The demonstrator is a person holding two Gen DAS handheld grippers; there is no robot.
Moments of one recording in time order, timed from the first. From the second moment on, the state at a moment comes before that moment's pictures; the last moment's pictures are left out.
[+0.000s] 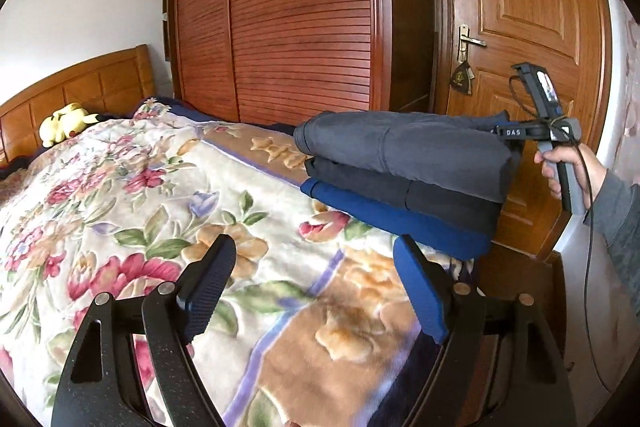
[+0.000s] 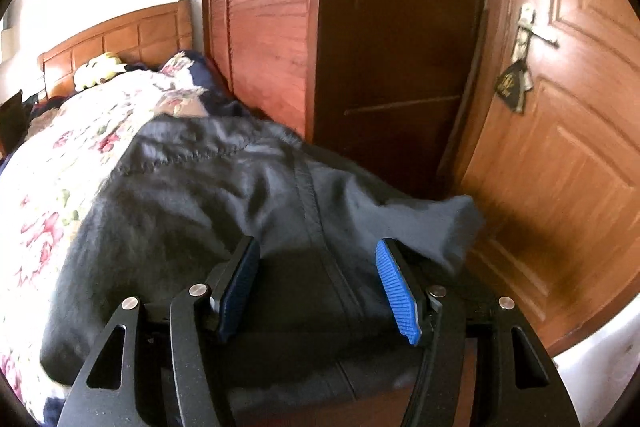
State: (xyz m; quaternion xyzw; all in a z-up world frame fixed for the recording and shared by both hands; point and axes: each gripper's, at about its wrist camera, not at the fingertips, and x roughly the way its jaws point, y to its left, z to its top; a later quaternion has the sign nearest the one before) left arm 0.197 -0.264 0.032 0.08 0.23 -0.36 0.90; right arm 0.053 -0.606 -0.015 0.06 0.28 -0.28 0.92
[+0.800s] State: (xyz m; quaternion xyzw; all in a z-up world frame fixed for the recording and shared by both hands) left arm 0.146 -0.117 0.001 0.01 0.26 -0.22 0.94; right arm 0.033 -0.306 -0.045 0.00 0.24 -0.03 0.97
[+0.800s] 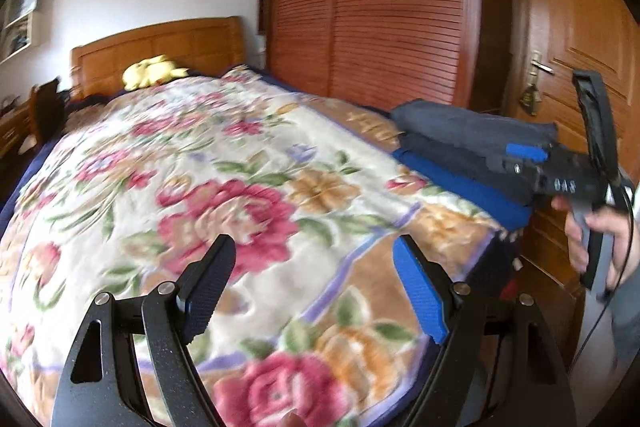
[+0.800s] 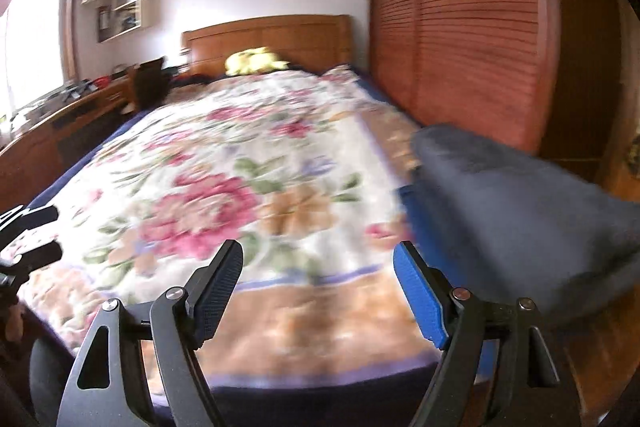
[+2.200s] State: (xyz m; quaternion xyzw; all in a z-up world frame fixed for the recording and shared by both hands) left arm 0.056 0.059 -0.013 -0.05 0.24 0.00 0.97; right arm 0.034 -0.153 -0.107 -0.01 0.18 0.10 0.98
